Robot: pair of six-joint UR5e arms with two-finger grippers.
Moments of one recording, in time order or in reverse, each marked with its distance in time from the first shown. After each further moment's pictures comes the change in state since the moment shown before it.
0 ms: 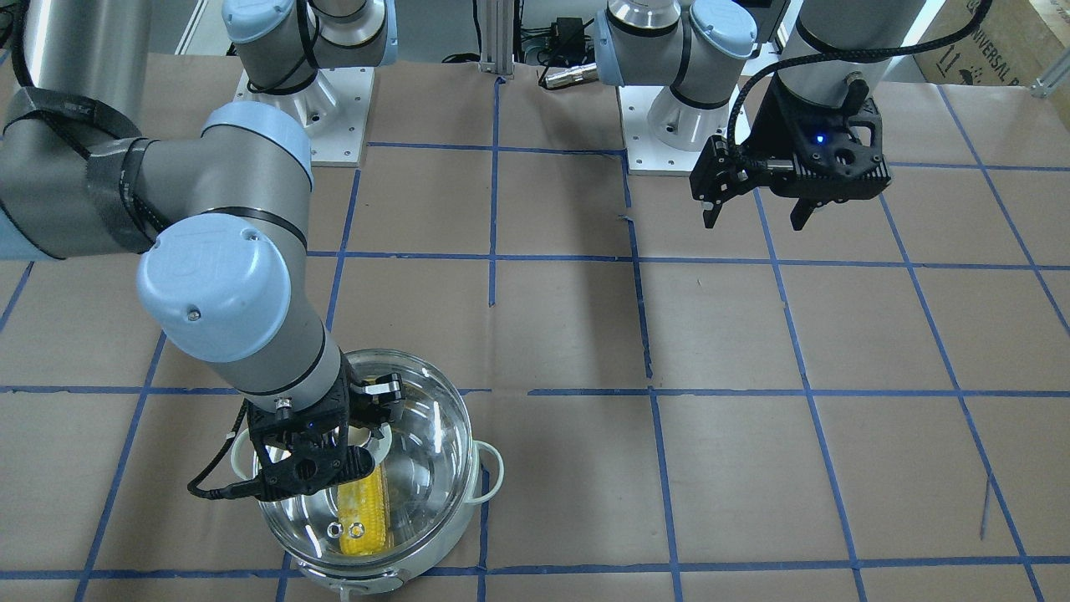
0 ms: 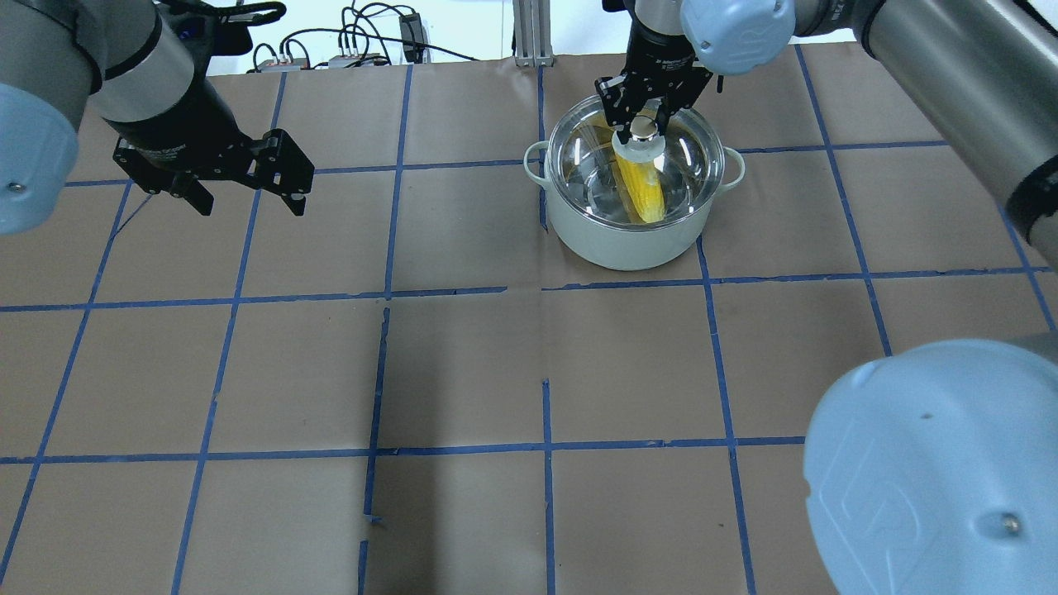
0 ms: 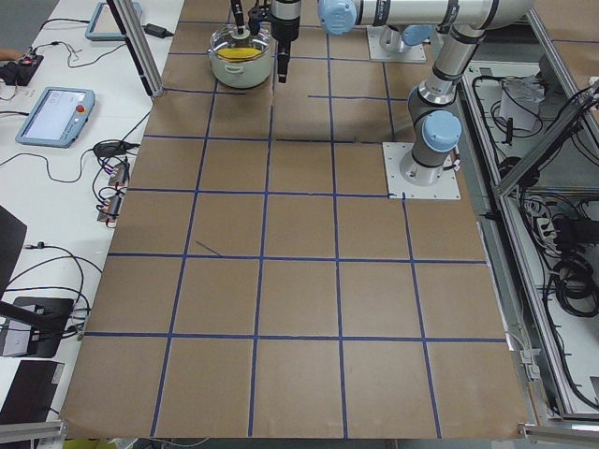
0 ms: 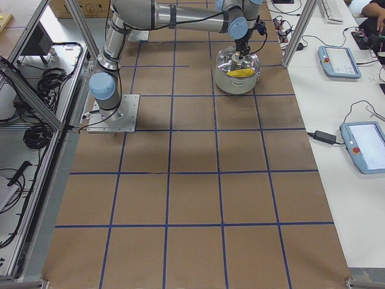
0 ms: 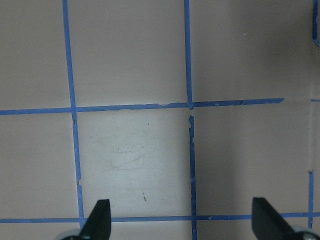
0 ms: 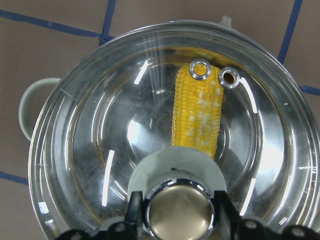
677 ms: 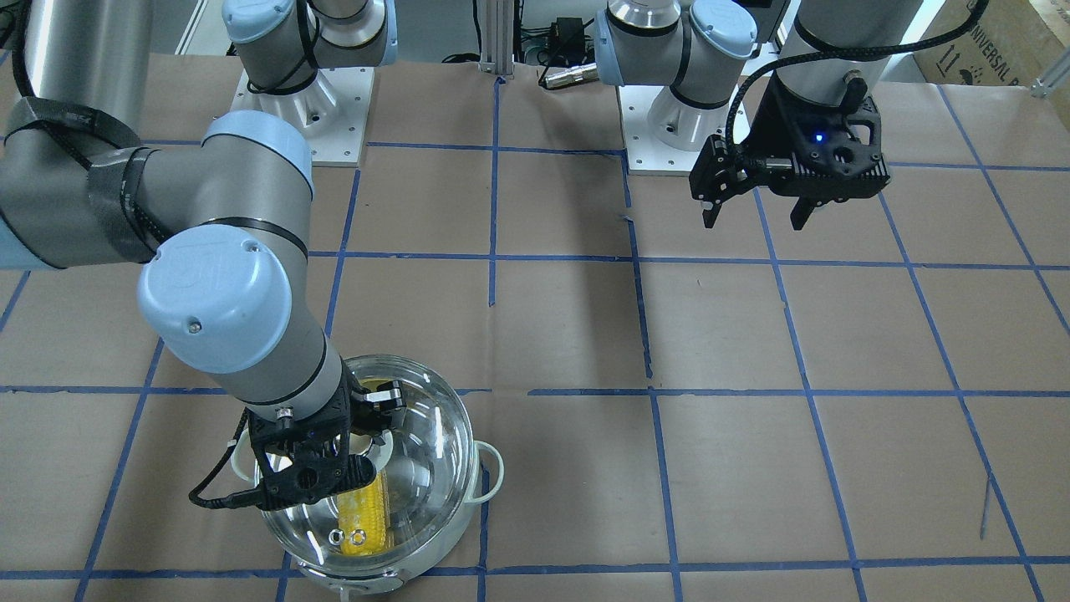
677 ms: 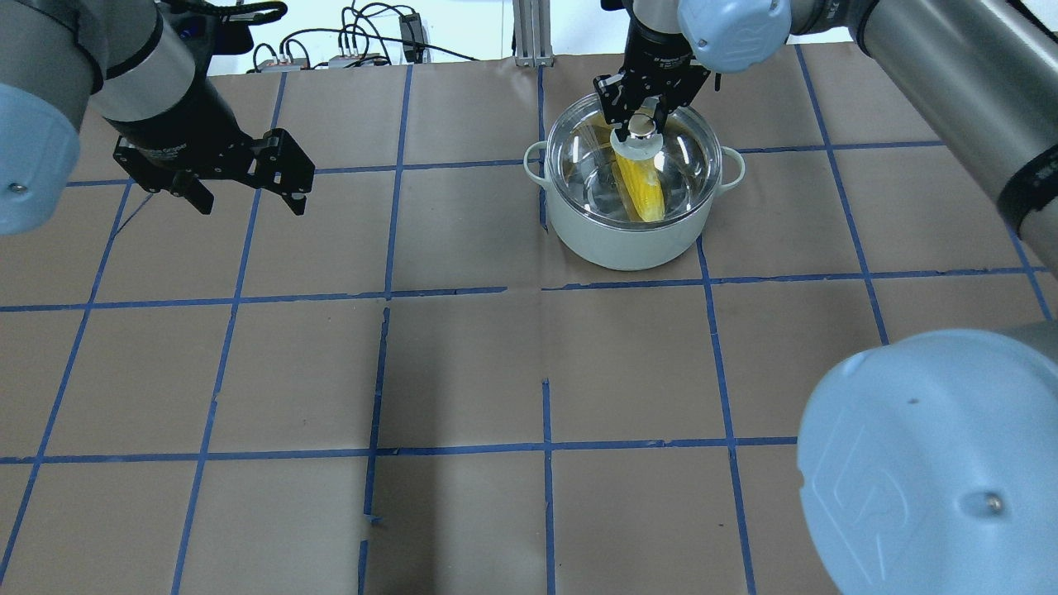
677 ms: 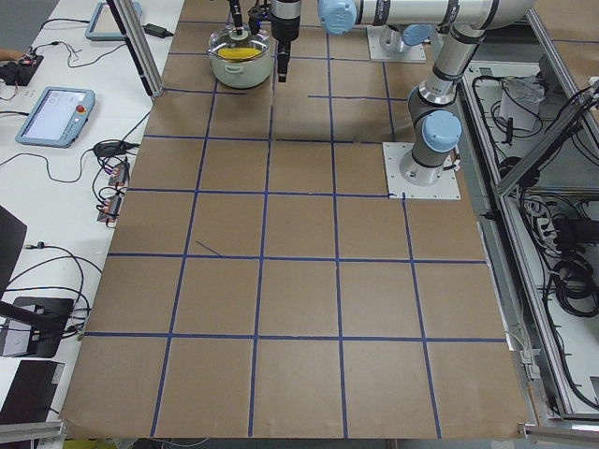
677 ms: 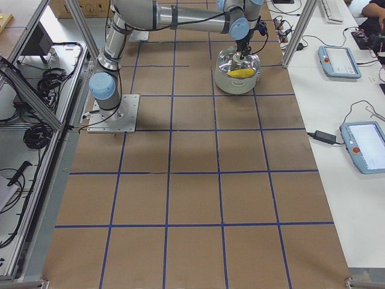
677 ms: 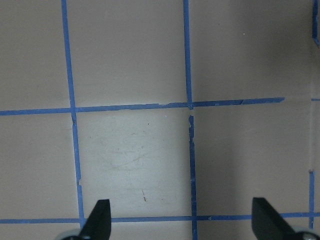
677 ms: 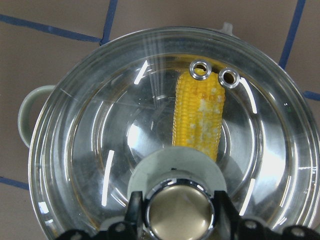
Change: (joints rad) left arm -0.003 0.002 0.000 0.002 0.003 0.000; right arm 0.000 0.016 -0.017 -0.001 0.002 -0.001
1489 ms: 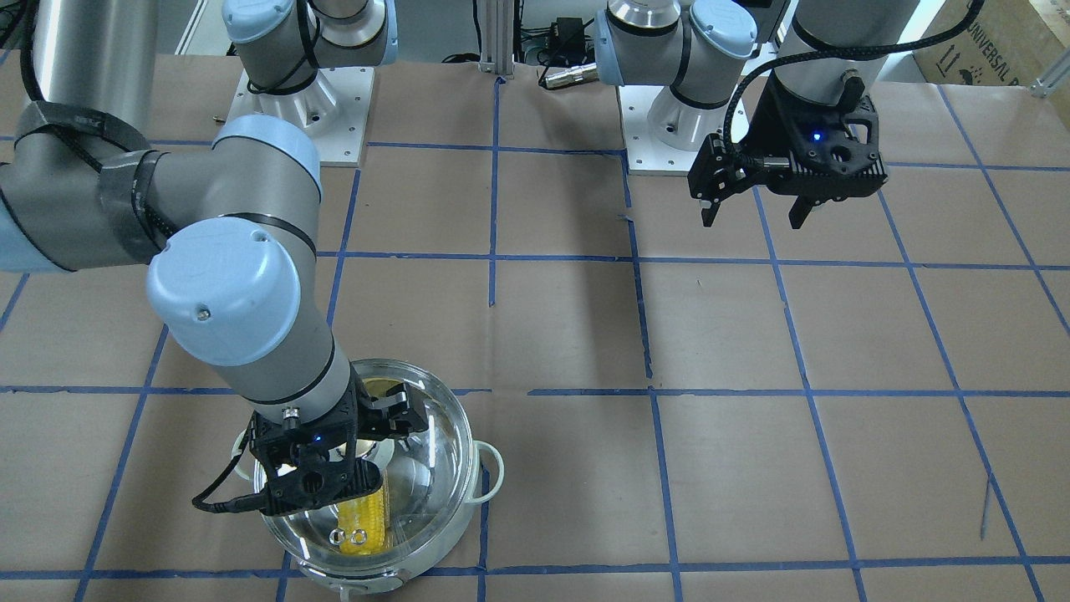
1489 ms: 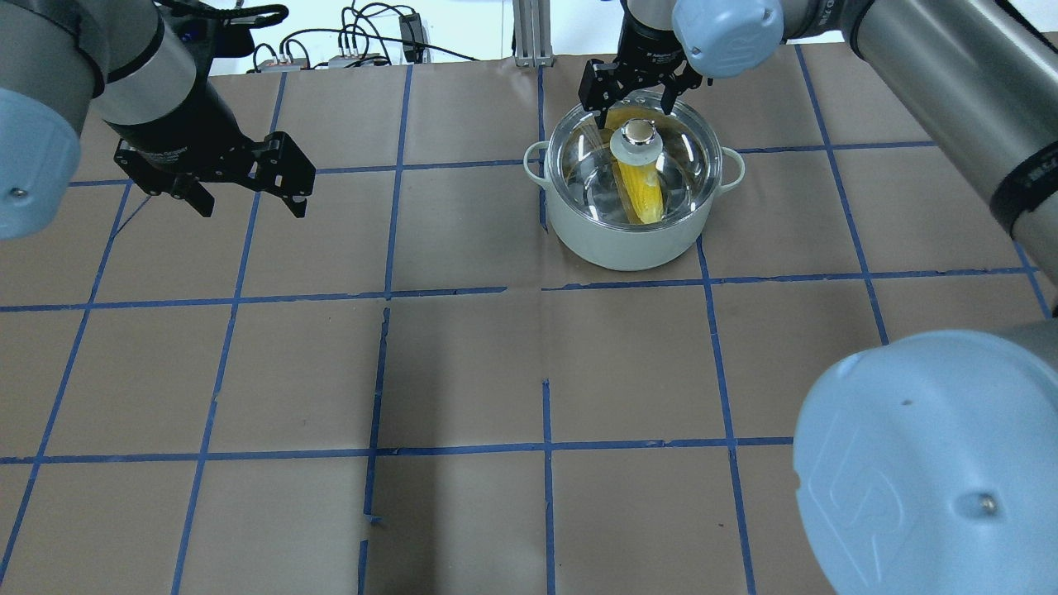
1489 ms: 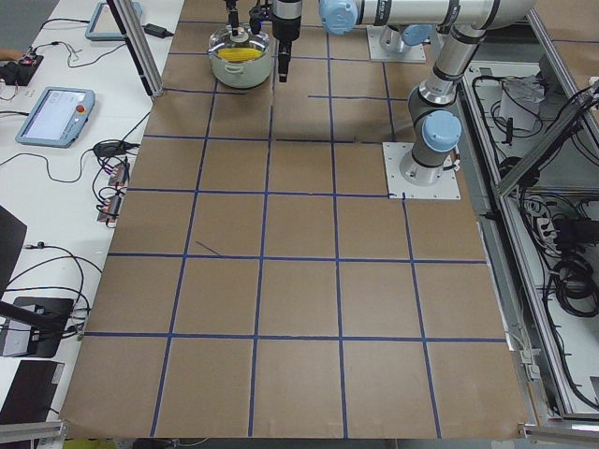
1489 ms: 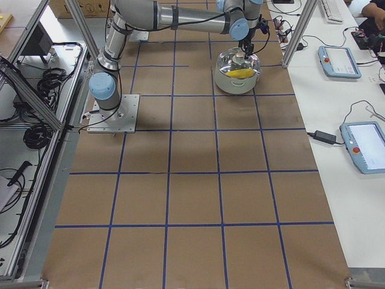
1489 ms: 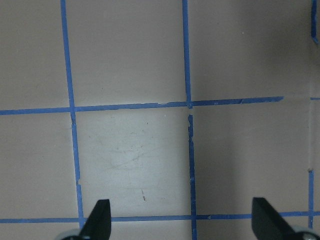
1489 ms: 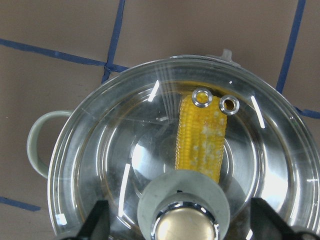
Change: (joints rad) left arm -0.001 0.003 -0.003 0.001 0.001 0.000; right arm 0.016 -0.001 0.002 -0.069 0.005 0.038
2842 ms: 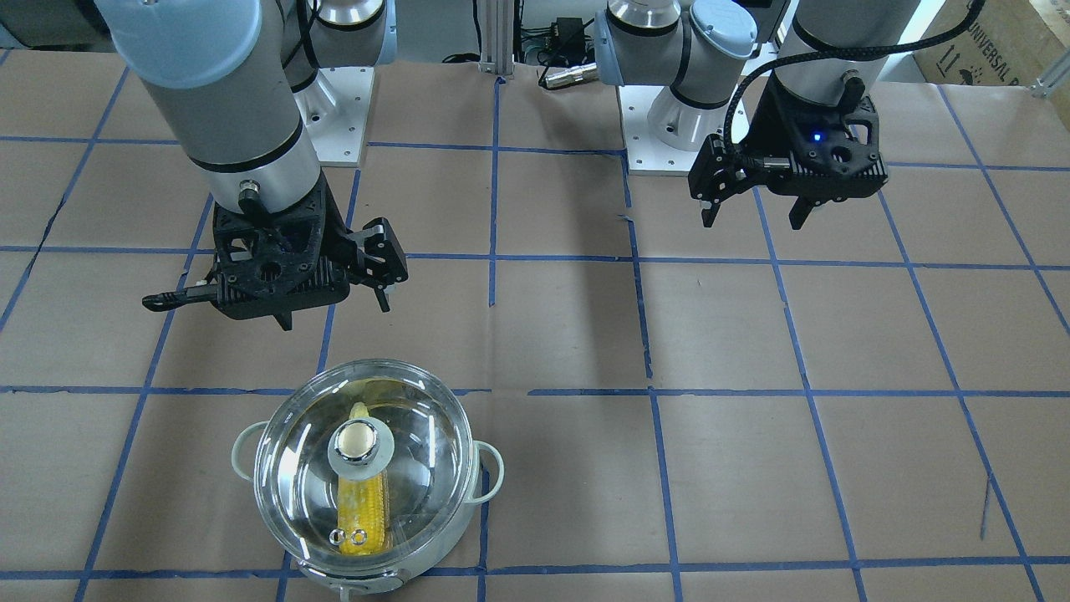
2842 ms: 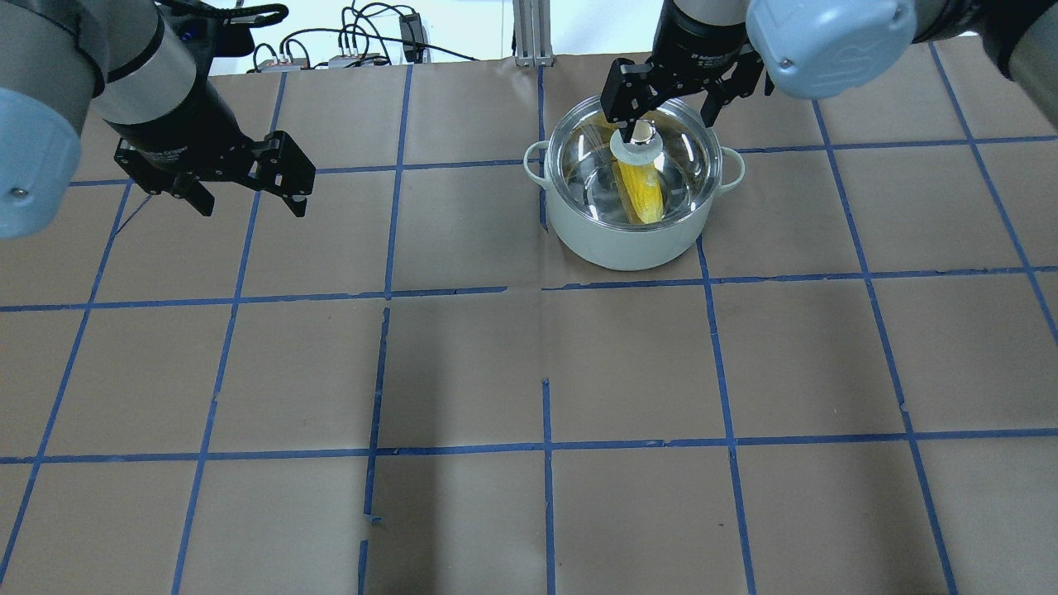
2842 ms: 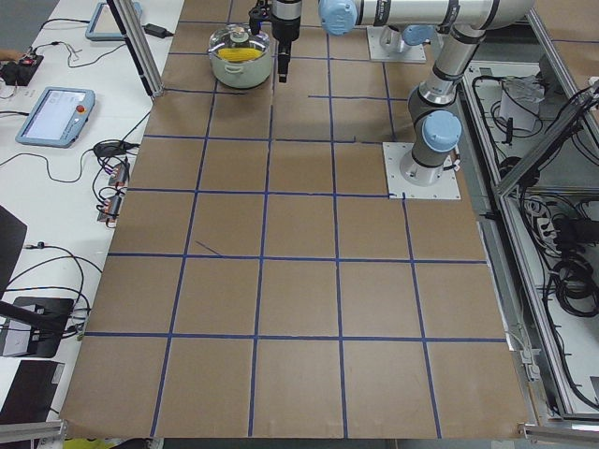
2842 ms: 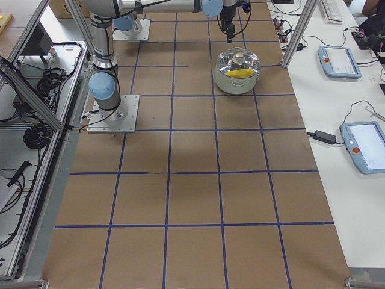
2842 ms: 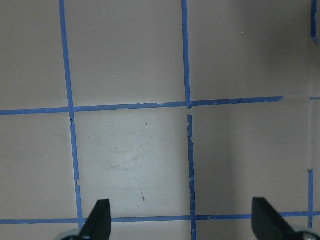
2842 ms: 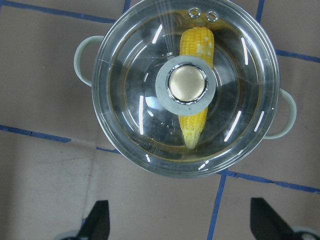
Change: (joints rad) left arm 0.001 0.001 -0.003 0.002 0.000 0.002; right arm -0.011 -0.323 0.225 0.085 -0.009 0.029
